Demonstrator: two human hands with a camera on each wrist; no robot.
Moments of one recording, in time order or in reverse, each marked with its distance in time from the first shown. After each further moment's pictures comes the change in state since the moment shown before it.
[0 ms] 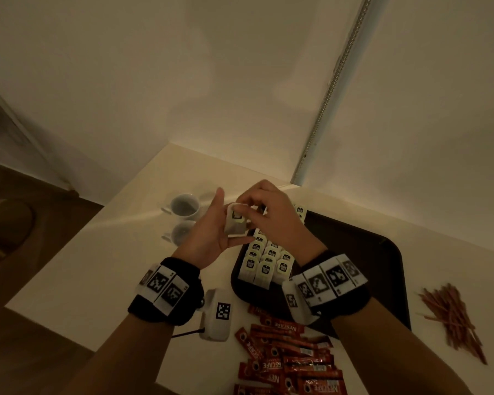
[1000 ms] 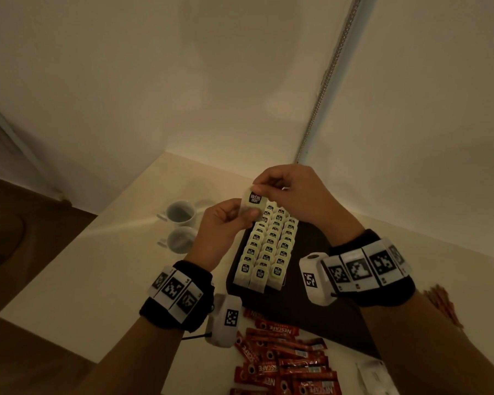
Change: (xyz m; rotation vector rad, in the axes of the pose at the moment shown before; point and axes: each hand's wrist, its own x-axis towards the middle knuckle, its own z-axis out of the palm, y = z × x) left_hand -0.001 -0.004 0.026 0.188 0.055 0.445; right_hand 0.010 -0.042 -0.067 -0.087 -0.059 0.055
